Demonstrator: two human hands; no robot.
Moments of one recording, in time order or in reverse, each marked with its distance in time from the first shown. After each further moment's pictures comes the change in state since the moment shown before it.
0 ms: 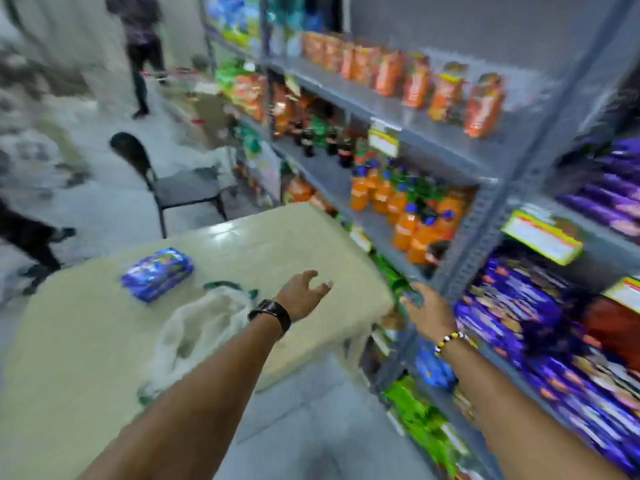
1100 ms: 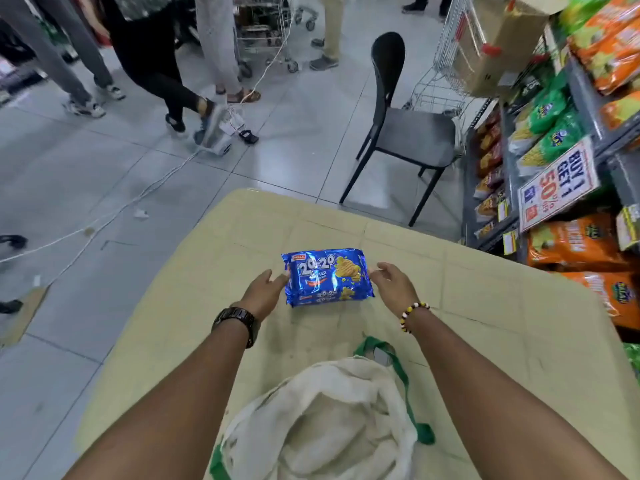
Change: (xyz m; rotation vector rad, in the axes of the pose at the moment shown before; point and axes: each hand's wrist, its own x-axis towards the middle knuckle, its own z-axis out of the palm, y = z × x) left_hand 0.146 -0.452 -0.244 -0.891 0.660 -0.791; right_hand 0.246 -0.402 0.533 0.090 -0.846 -0.315
